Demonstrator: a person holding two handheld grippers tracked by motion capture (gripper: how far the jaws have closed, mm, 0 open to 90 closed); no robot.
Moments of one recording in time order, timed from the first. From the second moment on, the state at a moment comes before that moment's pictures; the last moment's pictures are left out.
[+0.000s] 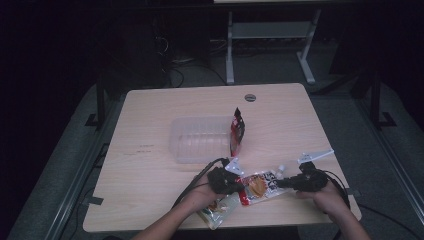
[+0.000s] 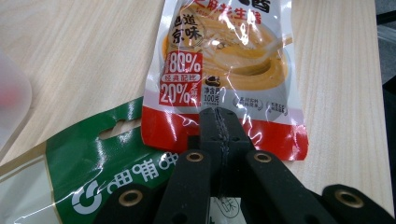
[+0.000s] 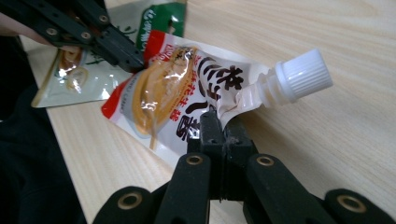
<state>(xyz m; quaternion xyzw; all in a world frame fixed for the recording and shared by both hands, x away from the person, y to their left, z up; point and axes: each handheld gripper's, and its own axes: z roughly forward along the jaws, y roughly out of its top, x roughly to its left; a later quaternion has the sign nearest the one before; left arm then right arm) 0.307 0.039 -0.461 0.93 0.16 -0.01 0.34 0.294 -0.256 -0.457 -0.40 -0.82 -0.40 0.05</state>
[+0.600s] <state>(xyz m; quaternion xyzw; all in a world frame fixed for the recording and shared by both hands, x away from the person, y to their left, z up) 0.309 0.041 -0.459 0.92 0.16 -0.02 0.34 0.281 -0.251 -0.434 -0.35 -0.79 -0.50 0.07</state>
